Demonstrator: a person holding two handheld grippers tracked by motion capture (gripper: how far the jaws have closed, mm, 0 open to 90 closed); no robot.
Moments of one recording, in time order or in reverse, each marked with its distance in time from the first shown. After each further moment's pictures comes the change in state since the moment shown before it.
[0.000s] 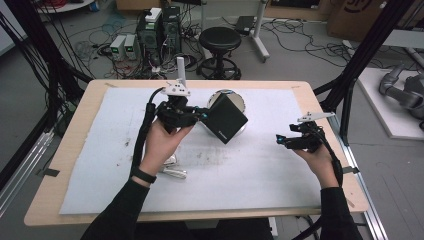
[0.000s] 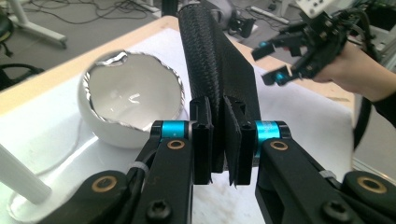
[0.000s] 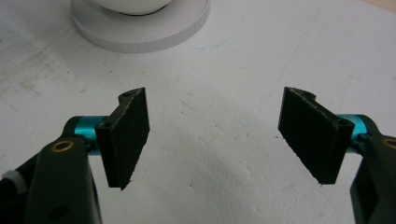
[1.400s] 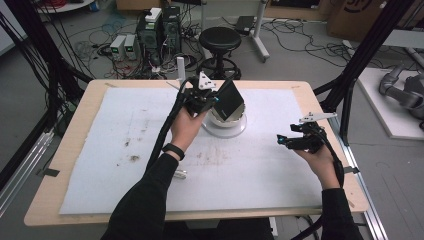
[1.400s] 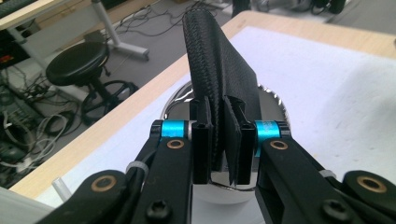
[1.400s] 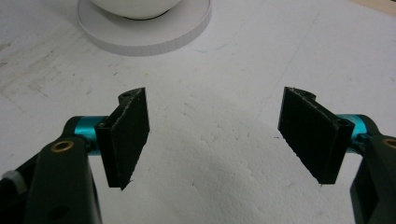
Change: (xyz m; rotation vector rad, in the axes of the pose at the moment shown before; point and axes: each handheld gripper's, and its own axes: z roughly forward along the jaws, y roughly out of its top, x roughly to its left) left arm 0.026 0.014 0.083 0.044 0.314 0.192; right arm 0.001 -0.001 -0.005 -0.014 0.006 0.010
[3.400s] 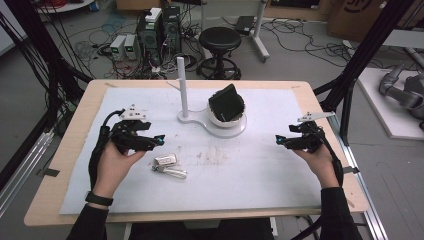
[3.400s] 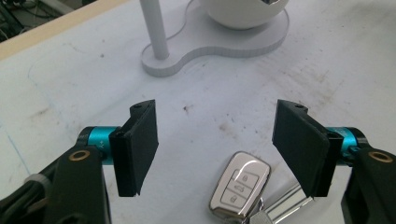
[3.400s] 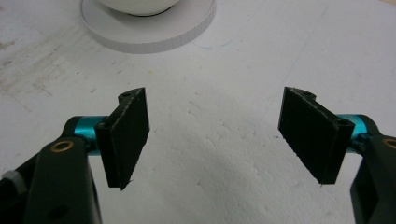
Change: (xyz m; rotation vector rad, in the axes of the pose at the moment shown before) left arm 0.042 -0.117 -0.146 0.167 -0.058 -0.199; right arm 0.001 0.002 0.003 0.021 0.015 0.007
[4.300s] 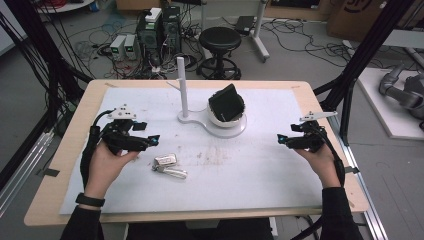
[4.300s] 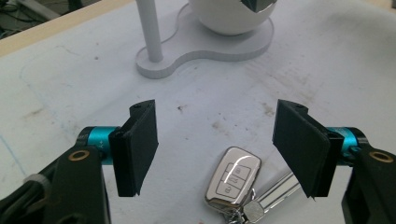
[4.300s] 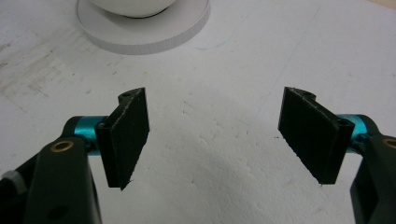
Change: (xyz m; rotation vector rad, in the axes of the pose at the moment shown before) left arm 0.008 -0.005 -0.013 -0.042 -0.074 -0.012; right arm -0.003 0.000 -0.003 -0.004 -0.009 0.004
